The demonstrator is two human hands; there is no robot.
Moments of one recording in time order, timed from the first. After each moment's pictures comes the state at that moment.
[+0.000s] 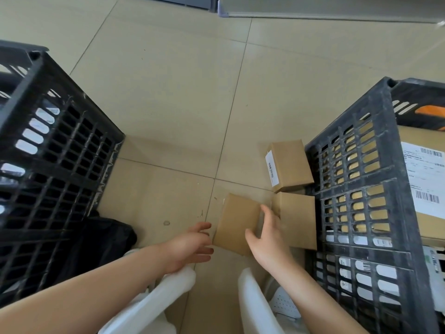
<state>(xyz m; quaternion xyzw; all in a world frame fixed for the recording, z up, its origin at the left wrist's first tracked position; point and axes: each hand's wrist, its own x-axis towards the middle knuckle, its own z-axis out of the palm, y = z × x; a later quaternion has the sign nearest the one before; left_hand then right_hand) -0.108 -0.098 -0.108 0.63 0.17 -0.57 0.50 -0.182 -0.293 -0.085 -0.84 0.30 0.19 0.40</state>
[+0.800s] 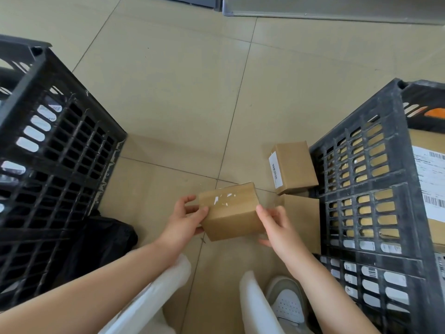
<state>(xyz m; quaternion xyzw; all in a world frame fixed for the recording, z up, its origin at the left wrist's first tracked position) -0.087 -0.104 -0.085 0.68 0.20 -0.34 0.62 -0.167 -0.309 -0.070 -0.69 0.39 0.17 0.59</state>
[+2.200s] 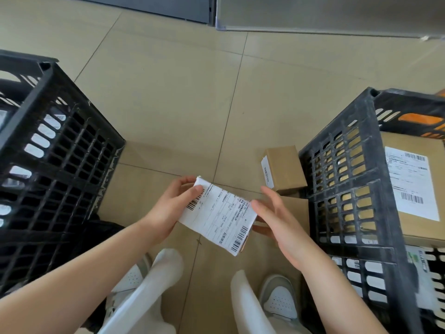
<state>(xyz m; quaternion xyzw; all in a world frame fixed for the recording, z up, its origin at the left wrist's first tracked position) -0.056 -0.101 -0.041 0.67 0.10 -0.36 0.64 -0.163 -0.320 -0.016 -0.64 0.28 0.19 0.69</state>
